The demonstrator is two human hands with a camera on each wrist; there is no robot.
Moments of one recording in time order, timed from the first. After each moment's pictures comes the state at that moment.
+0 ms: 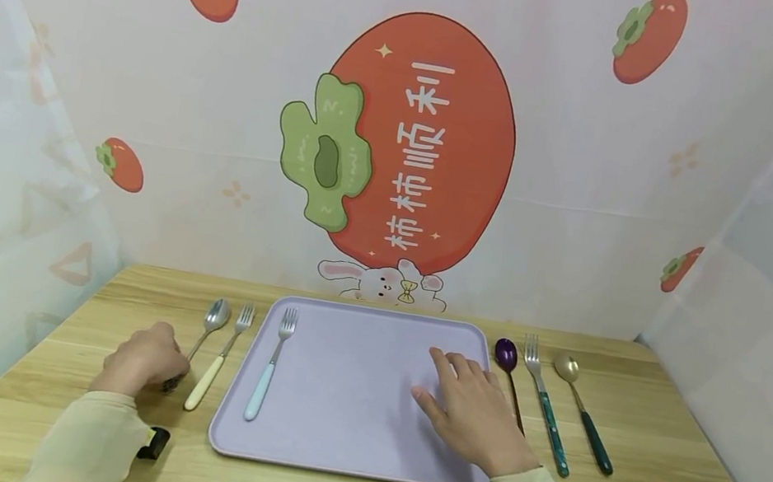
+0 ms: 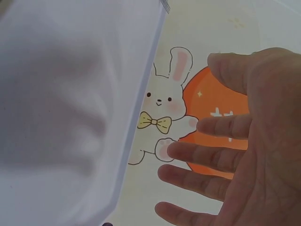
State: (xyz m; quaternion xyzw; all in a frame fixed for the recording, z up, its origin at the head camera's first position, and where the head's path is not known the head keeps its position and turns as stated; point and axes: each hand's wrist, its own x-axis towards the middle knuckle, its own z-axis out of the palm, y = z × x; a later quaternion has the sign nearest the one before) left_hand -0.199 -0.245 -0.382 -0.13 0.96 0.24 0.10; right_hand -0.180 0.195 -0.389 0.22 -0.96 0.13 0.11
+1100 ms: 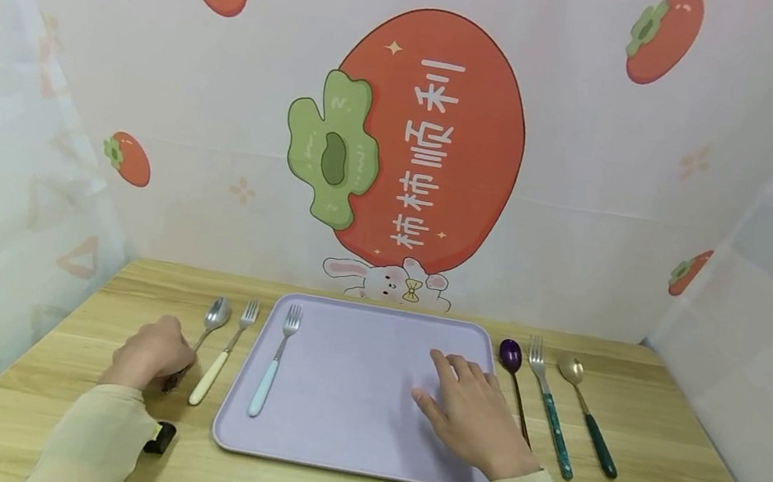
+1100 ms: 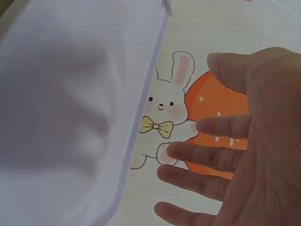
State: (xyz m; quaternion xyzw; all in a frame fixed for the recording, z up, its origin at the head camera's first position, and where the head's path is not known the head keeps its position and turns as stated) left_hand -0.199 -0.245 -0.384 -0.13 0.95 0.26 0.09; right_hand -0.180 0.192 -0.391 0.22 -0.96 0.12 0.10
